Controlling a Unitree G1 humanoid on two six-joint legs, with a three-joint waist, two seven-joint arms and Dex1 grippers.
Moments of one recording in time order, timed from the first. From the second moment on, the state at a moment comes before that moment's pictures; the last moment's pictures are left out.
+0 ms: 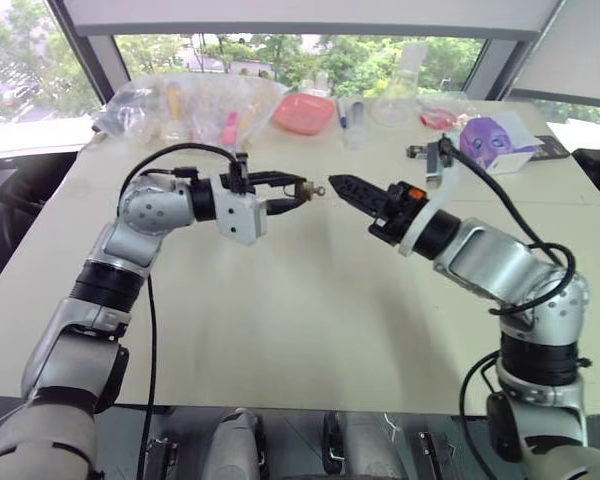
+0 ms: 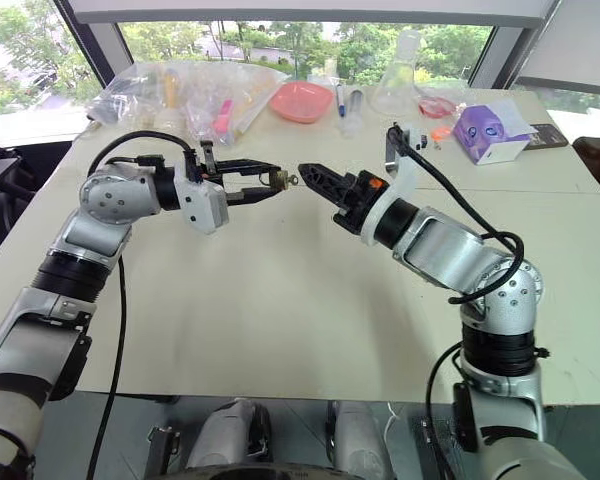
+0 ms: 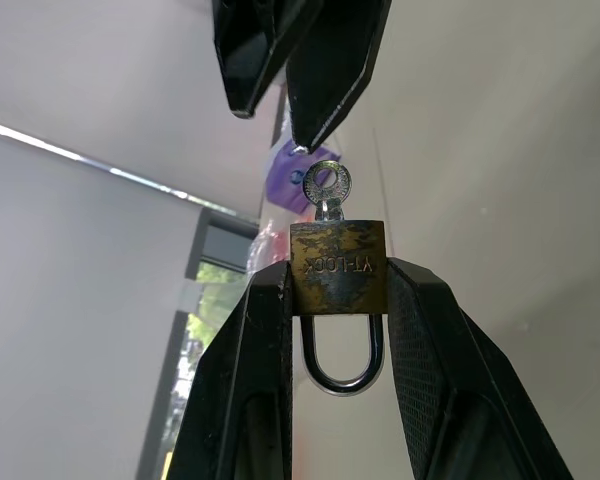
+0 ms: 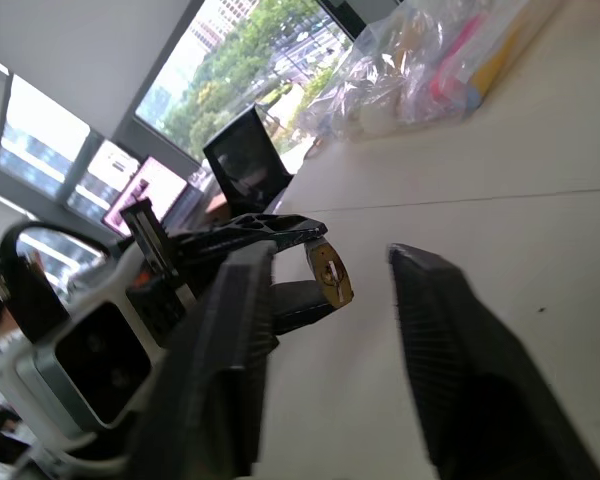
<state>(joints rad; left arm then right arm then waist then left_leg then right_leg) -0.85 0.62 -0.26 0.36 0.01 -0.71 -0.94 -0.54 -0.50 -0.11 -0.40 1.72 0.90 -0.34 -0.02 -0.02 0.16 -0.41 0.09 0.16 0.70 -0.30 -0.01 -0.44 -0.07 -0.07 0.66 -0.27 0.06</state>
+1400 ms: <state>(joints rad) -0.86 0.61 -0.20 0.38 0.24 -0.92 -0.72 -0.51 -0.21 -0.11 -0.36 1.95 0.69 -0.65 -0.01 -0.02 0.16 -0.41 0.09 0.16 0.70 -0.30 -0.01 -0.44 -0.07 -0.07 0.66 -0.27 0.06</state>
